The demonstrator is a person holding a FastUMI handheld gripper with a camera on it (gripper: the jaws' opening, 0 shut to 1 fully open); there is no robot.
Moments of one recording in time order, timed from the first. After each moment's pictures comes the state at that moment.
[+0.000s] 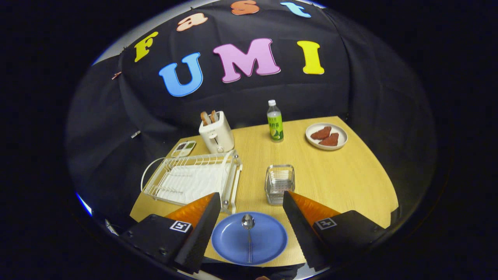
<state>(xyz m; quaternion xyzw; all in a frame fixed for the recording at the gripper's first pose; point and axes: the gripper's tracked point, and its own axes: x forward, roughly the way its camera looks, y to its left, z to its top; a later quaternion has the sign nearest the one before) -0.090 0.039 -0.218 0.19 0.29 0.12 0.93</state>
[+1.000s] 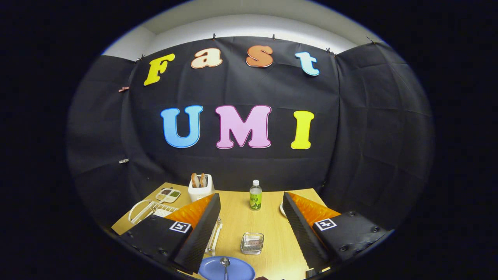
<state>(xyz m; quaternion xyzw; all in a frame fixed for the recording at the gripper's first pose) -0.048 -0.030 -0.040 0.11 0.10 0.05 0.99</state>
